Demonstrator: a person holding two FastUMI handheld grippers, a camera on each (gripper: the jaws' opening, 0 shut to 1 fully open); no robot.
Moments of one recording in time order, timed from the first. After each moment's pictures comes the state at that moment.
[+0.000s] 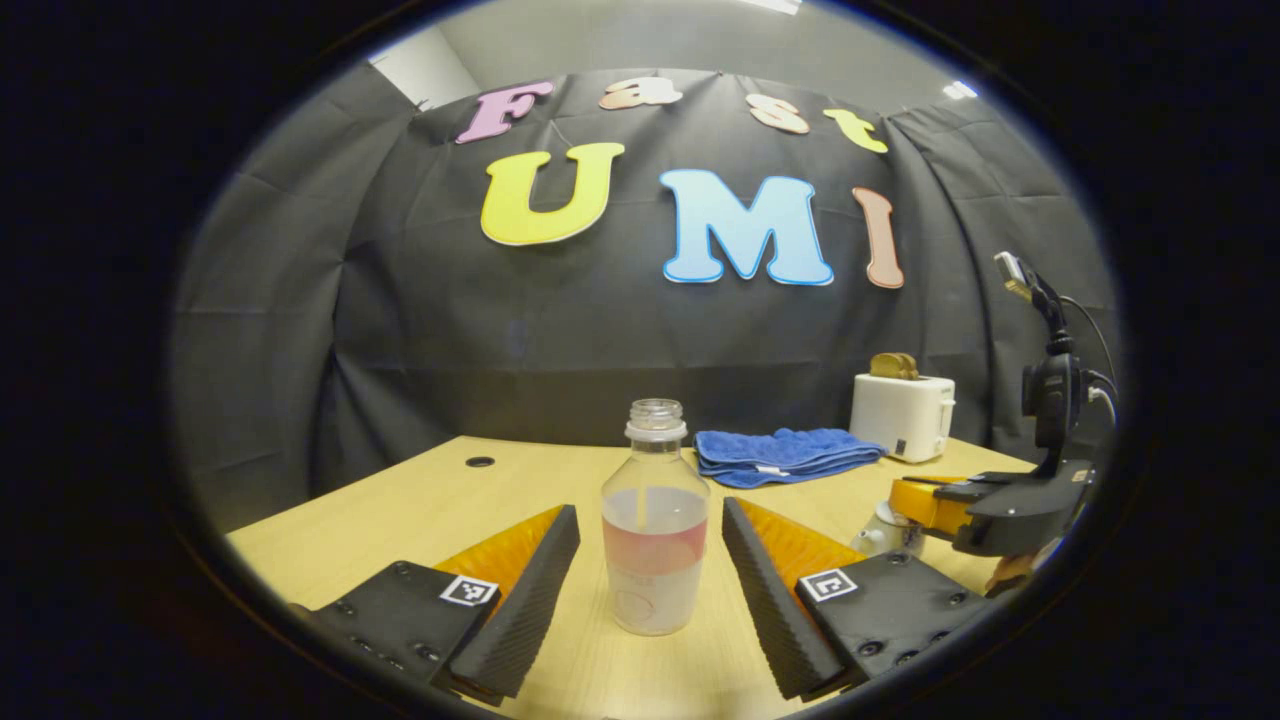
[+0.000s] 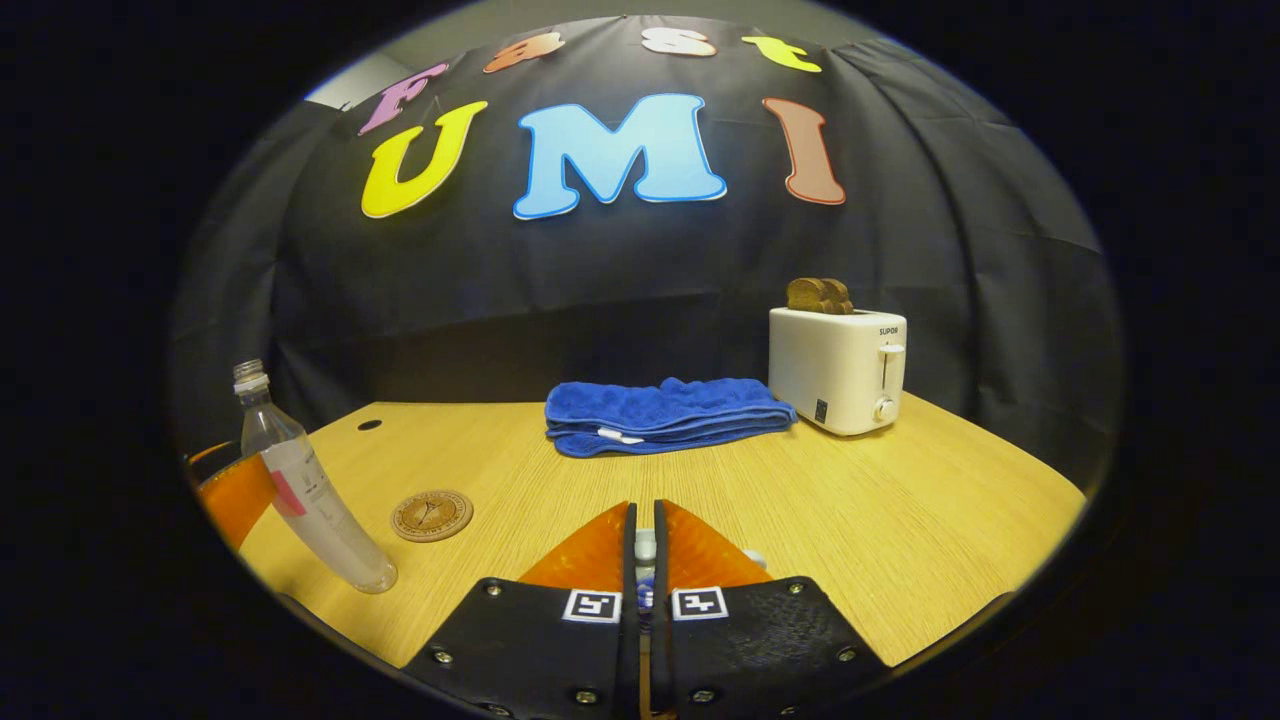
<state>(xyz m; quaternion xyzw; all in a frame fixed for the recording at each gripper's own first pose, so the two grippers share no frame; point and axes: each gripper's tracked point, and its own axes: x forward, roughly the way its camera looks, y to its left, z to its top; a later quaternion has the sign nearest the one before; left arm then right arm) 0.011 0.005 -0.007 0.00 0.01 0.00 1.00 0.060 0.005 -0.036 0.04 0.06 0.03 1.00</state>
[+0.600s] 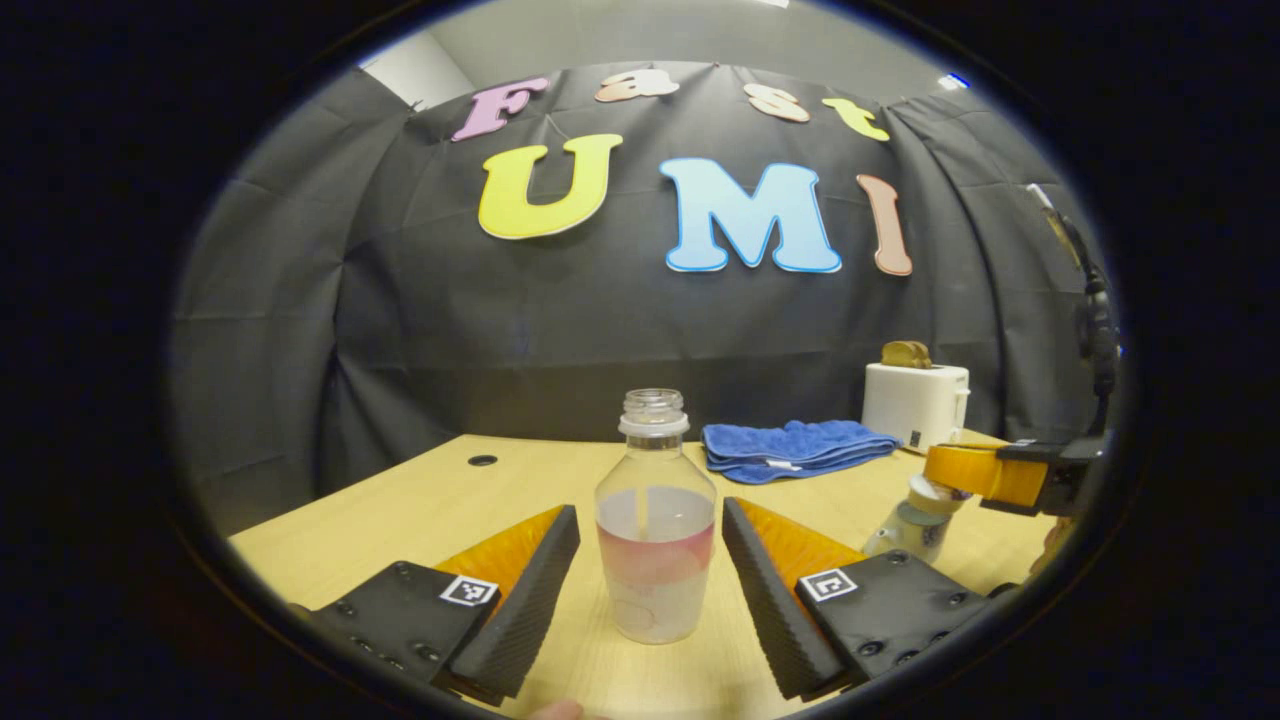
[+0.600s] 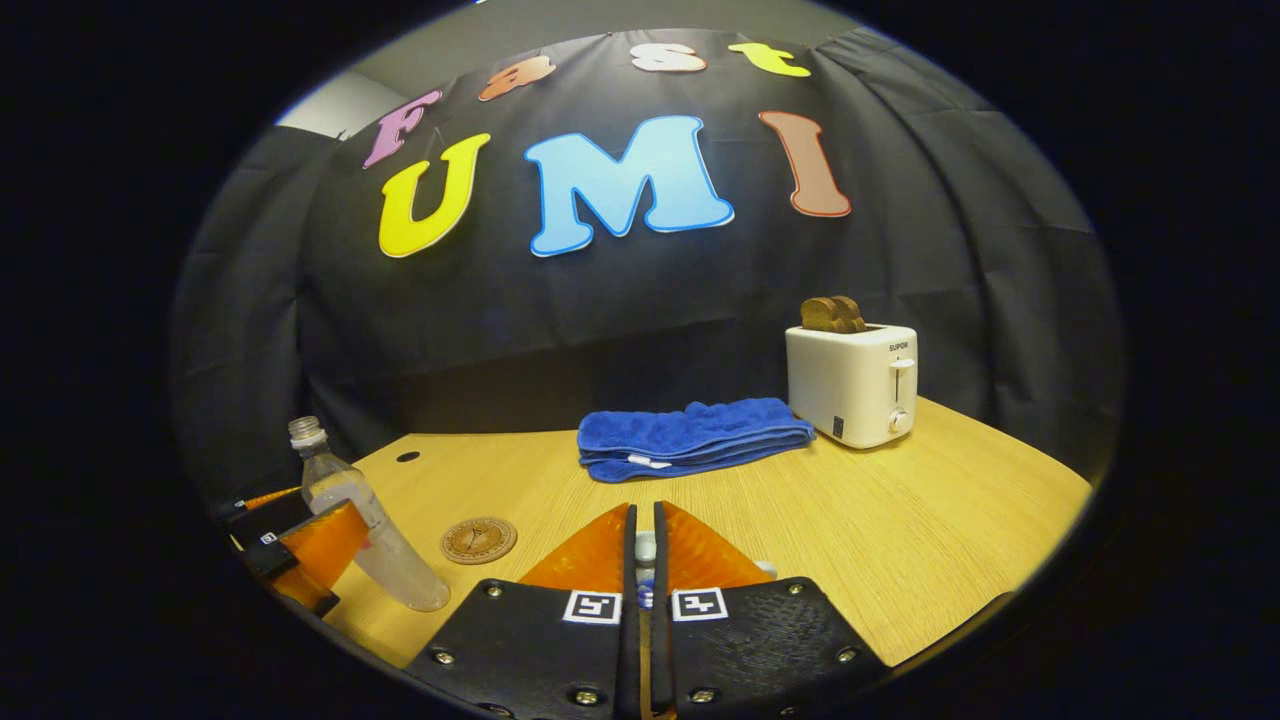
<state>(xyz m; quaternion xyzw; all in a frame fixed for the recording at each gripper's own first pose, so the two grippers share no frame) 0.035 0.002 -0.017 0.01 0.02 0.01 1.00 0.037 0.016 -0.001 0.05 0.03 0.07 1.00</state>
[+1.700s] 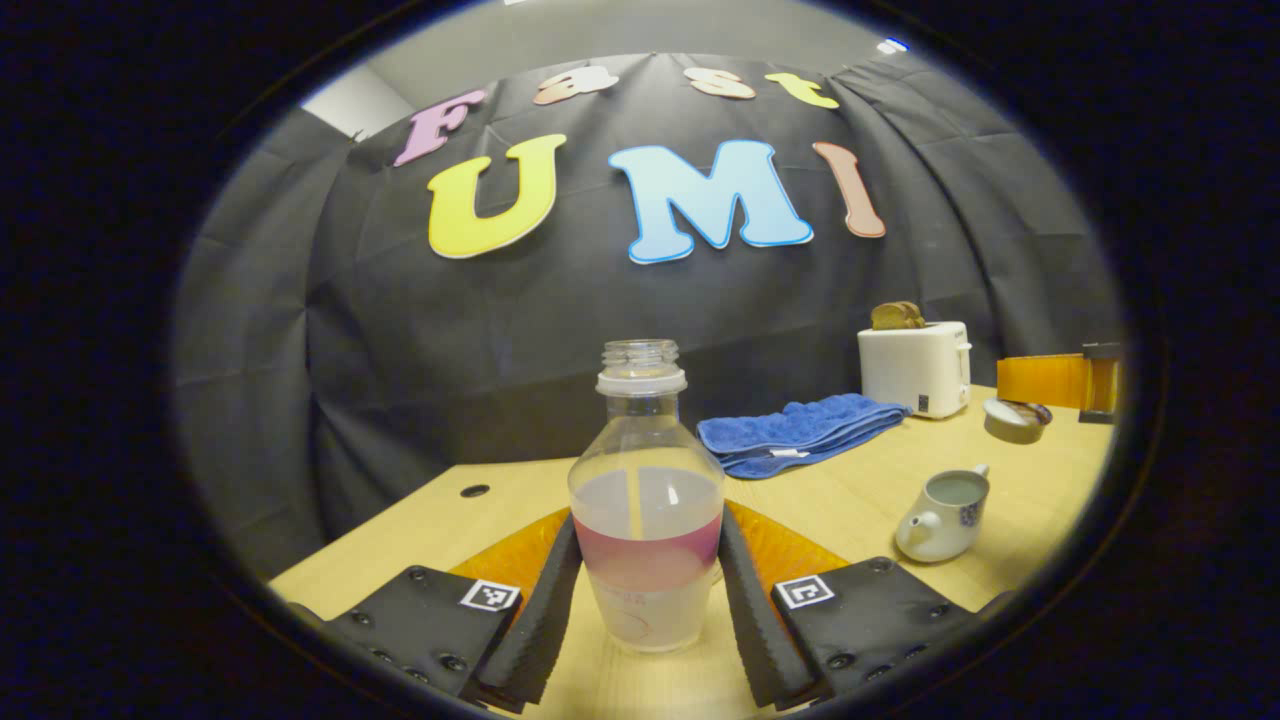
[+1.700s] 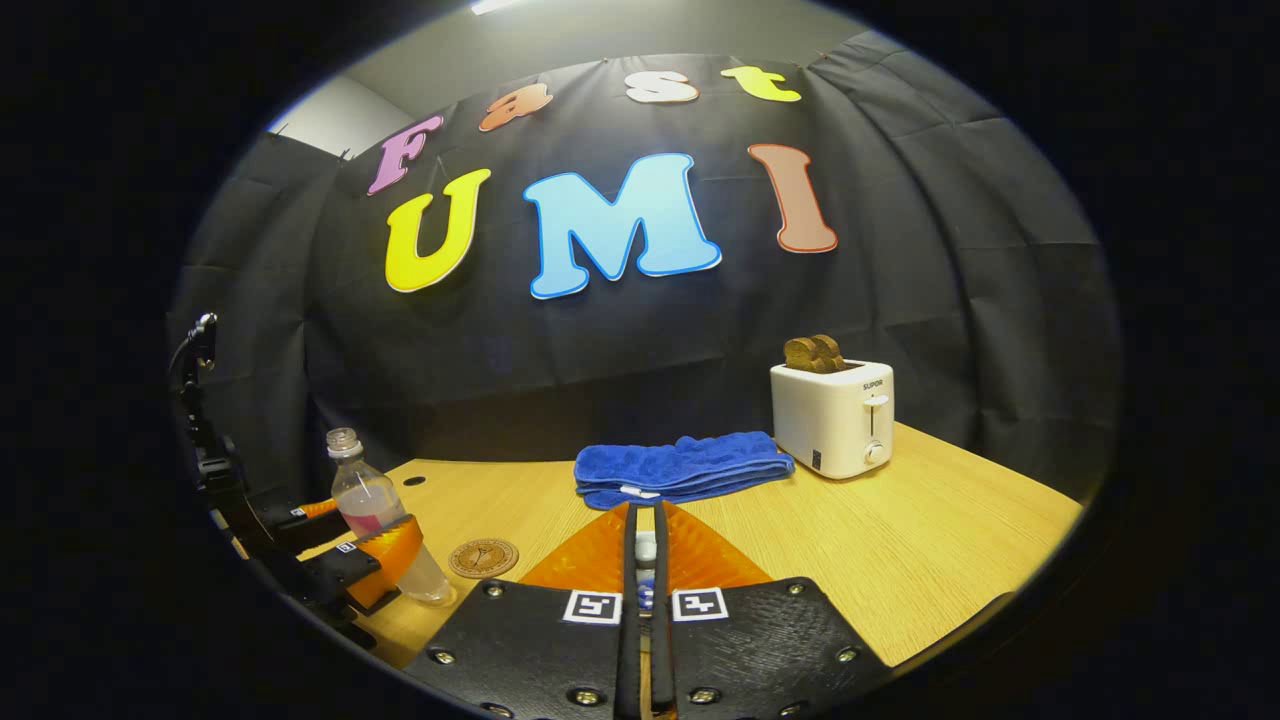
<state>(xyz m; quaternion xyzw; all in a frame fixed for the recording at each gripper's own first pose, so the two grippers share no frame) 0.068 -0.007 -0.006 0.11 0.02 -0.02 0.99 0.016 -0.016 0.025 0.07 -0.01 0.06 1.00</state>
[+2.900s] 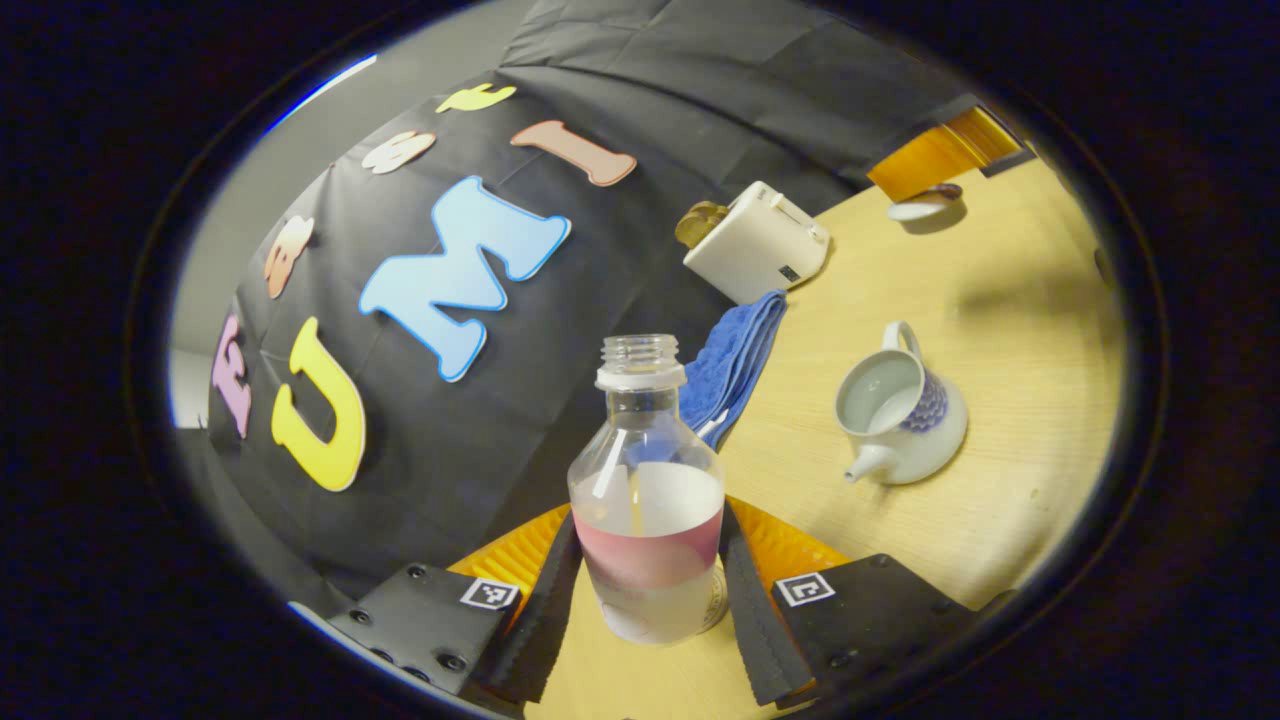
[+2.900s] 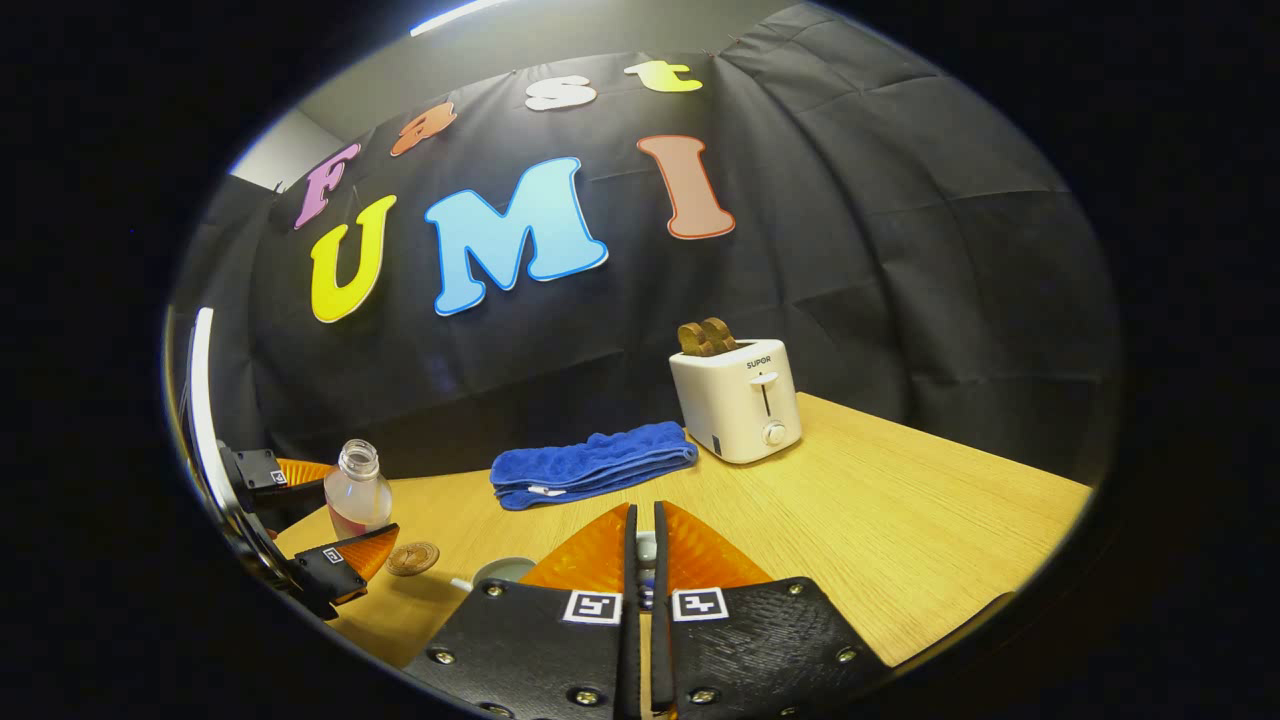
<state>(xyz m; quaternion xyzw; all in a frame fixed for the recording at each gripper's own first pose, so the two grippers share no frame) 0.087 -0.122 -0.007 0.49 0.02 -0.13 0.86 0.015 -0.124 -0.006 0.13 0.00 -0.01 0.99</state>
